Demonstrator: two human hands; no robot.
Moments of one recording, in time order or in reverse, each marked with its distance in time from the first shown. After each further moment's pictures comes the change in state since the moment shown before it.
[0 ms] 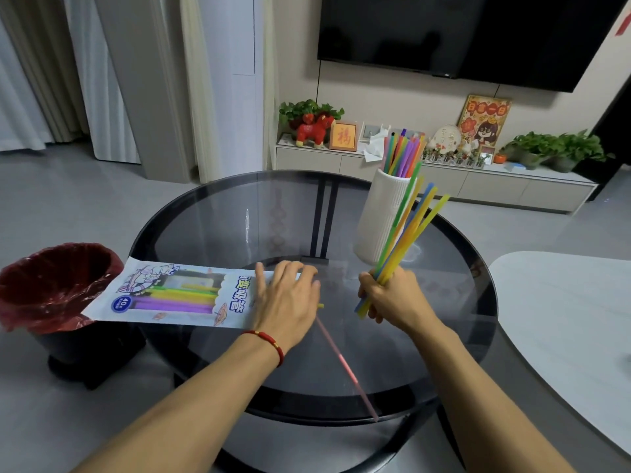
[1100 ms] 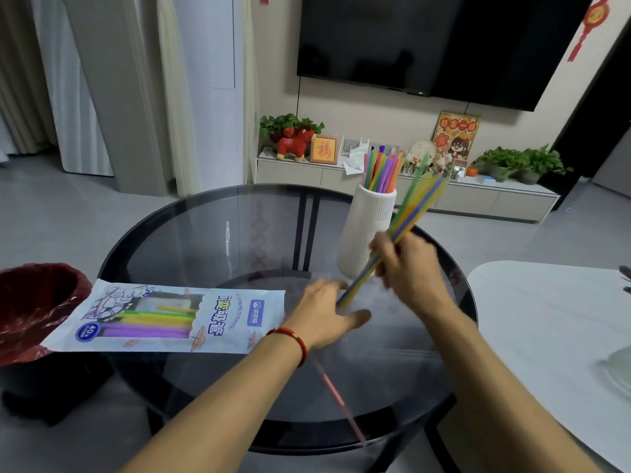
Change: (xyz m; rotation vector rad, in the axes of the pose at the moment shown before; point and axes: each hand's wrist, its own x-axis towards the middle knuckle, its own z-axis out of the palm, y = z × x) left_hand 0.031 0.056 -0.003 -0.519 -0.366 0.009; right_hand 0.018 -0.026 -0.056 0.022 0.350 -0.212
